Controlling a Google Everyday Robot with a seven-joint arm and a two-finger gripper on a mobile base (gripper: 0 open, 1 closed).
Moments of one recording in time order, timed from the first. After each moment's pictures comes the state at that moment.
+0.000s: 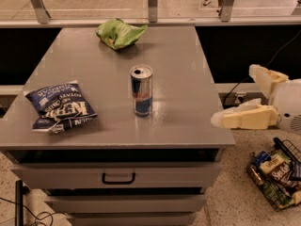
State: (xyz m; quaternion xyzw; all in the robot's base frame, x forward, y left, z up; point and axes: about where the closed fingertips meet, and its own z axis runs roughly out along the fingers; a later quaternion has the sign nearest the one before) arm 0.457 -0.180 0.943 -0.34 0.71 0.23 0.57
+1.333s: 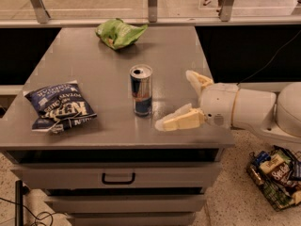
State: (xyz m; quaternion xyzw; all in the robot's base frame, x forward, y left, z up) arm 0.505 -0.065 0.883 -0.43 0.66 0.27 0.56
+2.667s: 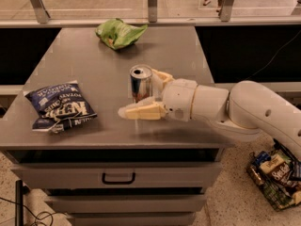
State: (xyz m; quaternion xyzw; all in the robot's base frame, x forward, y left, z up) arm 0.523 0.028 0.889 -0.44 0.60 0.33 0.58
